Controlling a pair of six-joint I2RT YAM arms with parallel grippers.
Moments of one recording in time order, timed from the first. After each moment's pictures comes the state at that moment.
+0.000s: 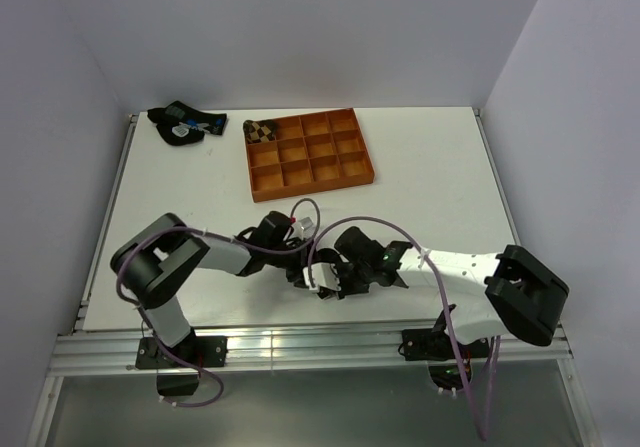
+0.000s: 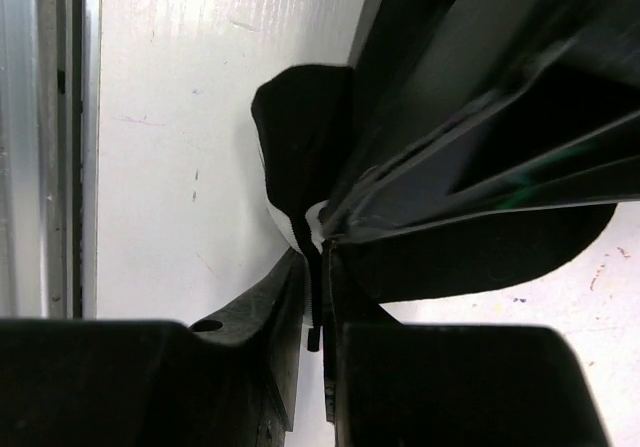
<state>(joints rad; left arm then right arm) -0.77 1.77 0.64 0.35 0.72 -1.09 0.94 1.33 0.59 -0.32 -0.30 -0.78</state>
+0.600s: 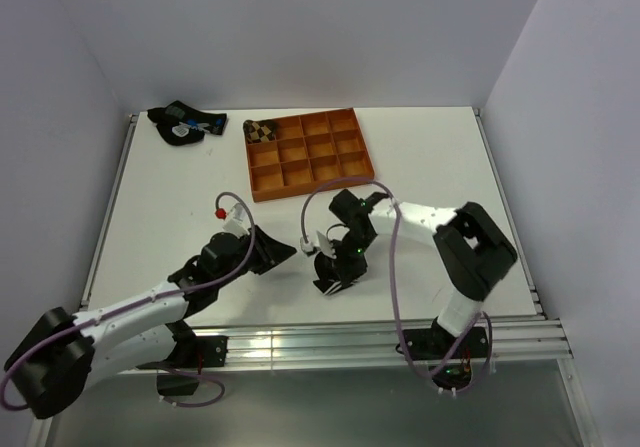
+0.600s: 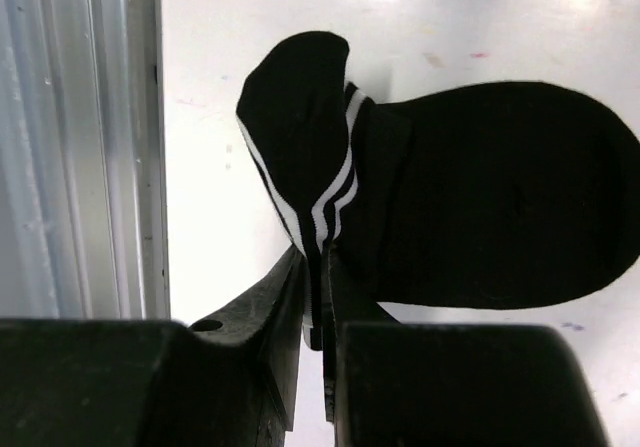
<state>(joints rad) -0.74 1.02 0.28 0.35 0.10 -1.12 0.73 1.64 0.94 -0.76 -0.60 -0.86</state>
